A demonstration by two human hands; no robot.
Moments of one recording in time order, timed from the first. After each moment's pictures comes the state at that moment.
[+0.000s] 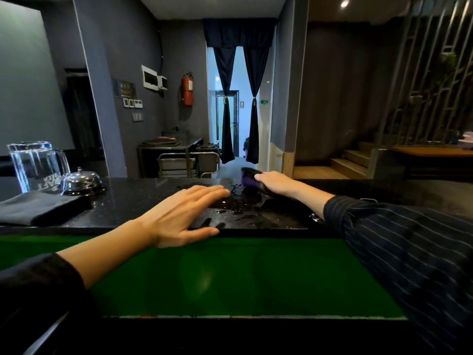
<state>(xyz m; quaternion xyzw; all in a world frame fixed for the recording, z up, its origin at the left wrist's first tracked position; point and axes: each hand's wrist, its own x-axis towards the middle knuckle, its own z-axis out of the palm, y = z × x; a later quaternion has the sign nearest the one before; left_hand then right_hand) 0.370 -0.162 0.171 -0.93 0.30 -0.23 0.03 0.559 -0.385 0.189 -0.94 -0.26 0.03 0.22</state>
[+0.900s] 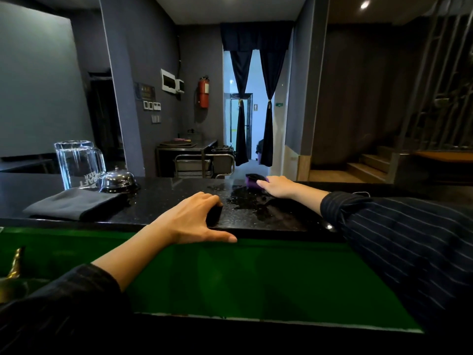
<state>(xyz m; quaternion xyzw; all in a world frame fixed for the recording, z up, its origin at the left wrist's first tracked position) 0.362 -0.120 0.160 -0.98 0.11 -0.16 -0.07 0.561 -0.312 0.182 -0.95 -0.25 0.02 0.15</state>
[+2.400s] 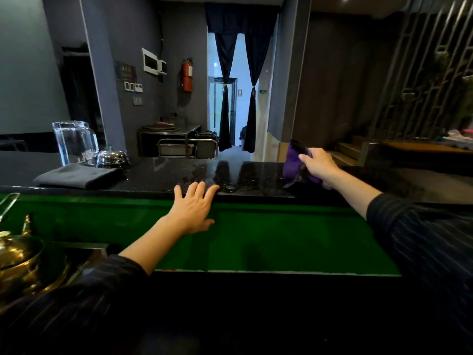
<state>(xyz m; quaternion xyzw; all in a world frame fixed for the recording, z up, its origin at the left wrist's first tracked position) 0.320 -0.174 0.129 -0.98 0.01 -0.14 0.10 0.474 -0.459 0.205 -0.91 -0.10 -0.17 0.37</state>
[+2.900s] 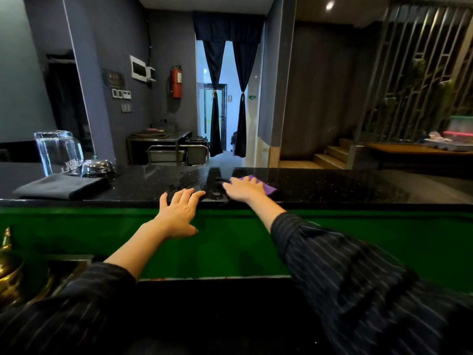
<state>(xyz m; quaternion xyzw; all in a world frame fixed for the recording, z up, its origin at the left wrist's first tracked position) 0.326 -0.176 0.133 -1.00 -0.01 -0.09 0.04 0.434 -0.333 0.169 -0.99 -0.13 -0.01 0.09</state>
